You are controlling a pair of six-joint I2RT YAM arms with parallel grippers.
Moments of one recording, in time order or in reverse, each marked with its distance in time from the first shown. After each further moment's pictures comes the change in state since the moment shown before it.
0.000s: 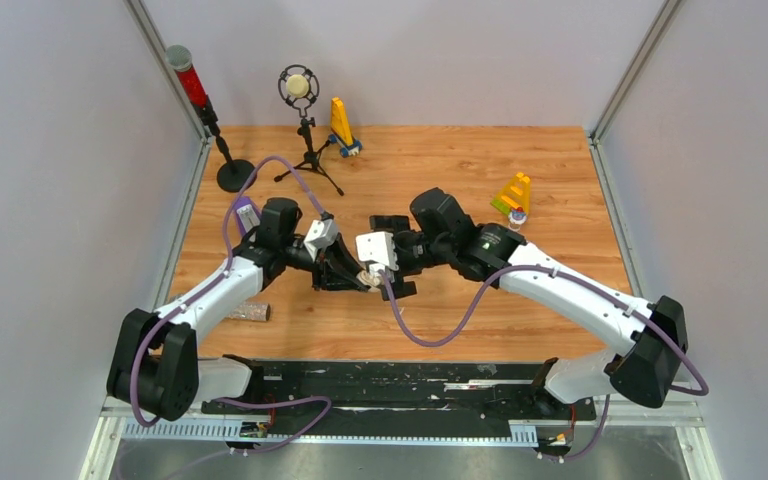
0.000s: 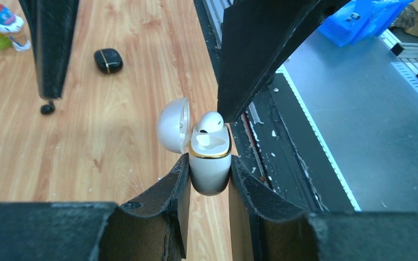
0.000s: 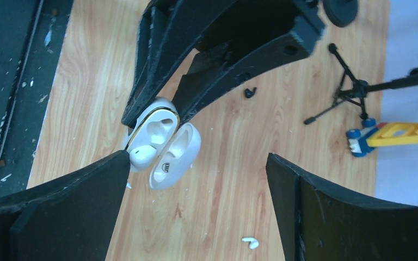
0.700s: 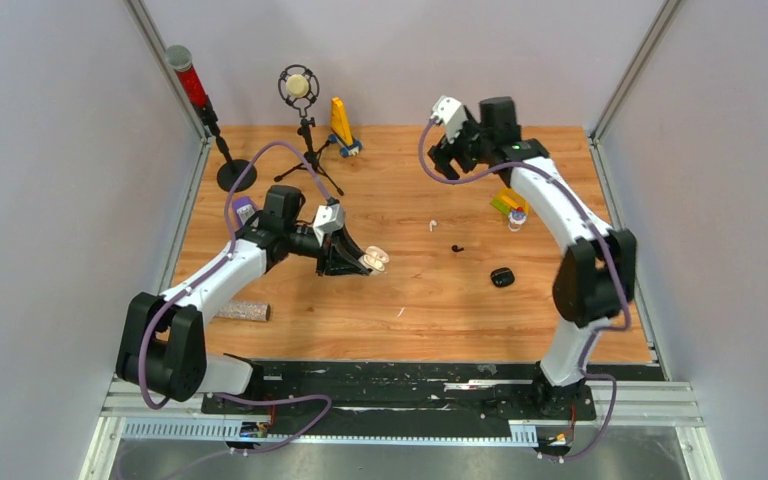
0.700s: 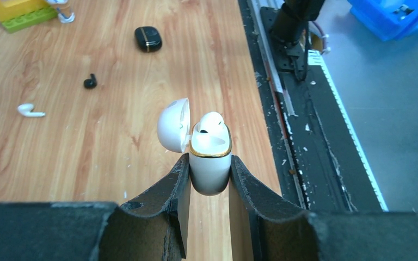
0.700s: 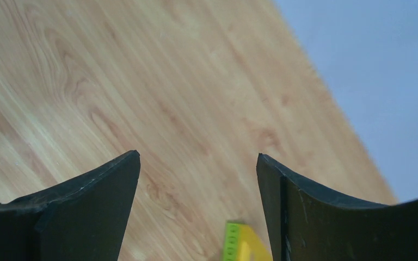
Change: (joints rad) left arm 0.021 0.087 0.134 -0.142 -0.104 0.085; right arm -0.607 0.375 0.424 0.065 0.090 0.266
